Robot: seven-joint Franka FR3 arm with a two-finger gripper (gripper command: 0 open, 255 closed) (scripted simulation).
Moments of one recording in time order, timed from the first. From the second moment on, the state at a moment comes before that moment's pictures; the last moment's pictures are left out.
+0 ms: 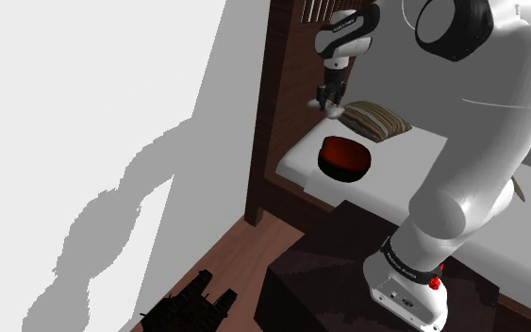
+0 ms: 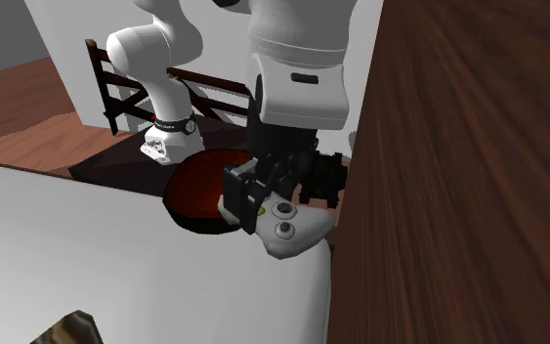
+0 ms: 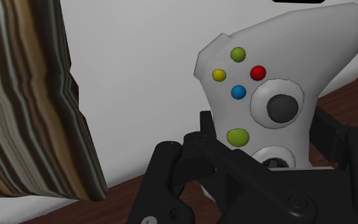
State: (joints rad) arm -0.25 0.27 -0.29 -1.79 -0.07 1.99 -0.29
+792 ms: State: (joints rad) arm -0.22 -0.14 -0.29 -2.27 -0.20 2.06 -0.19
